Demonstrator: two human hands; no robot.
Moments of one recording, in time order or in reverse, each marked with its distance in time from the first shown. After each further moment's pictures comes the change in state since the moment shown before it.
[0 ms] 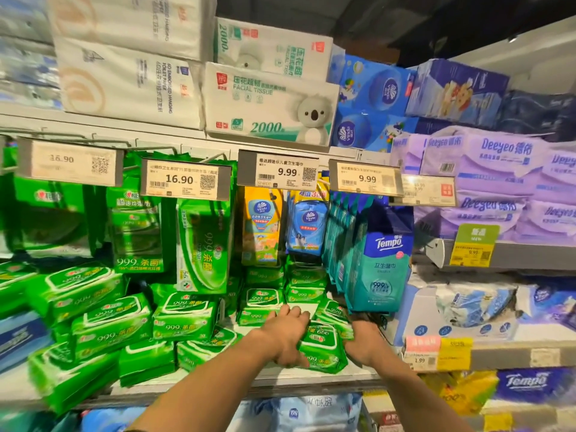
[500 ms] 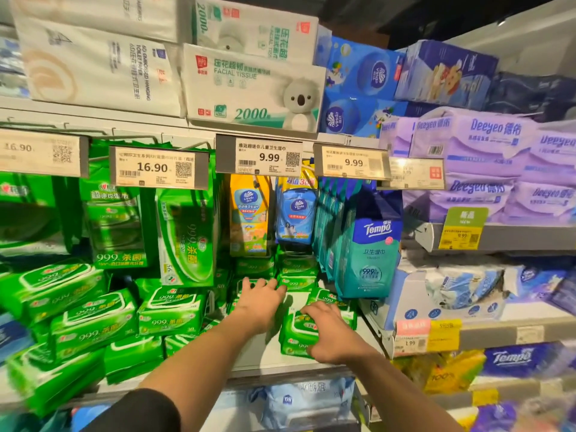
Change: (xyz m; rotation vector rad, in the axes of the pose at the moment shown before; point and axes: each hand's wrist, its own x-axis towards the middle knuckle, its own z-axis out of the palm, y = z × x) left_hand 0.024 -0.035 -0.003 0.251 0.167 -0.151; right_hand -0.020 -0.036 0.018 -0.122 -0.106 -0.284
